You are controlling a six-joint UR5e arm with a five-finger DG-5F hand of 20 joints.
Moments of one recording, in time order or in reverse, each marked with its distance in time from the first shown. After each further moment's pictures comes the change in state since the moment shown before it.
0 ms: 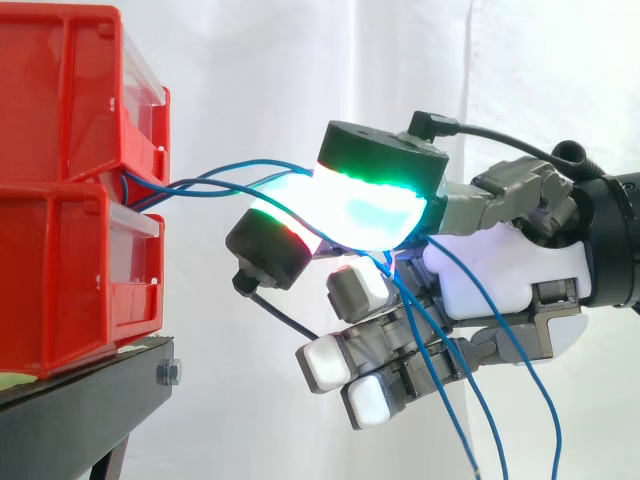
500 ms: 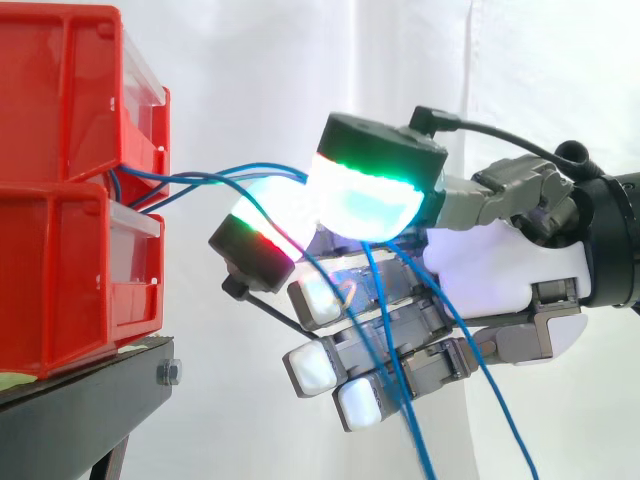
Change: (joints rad) arm 0.000 0.000 0.000 0.000 0.000 0.003
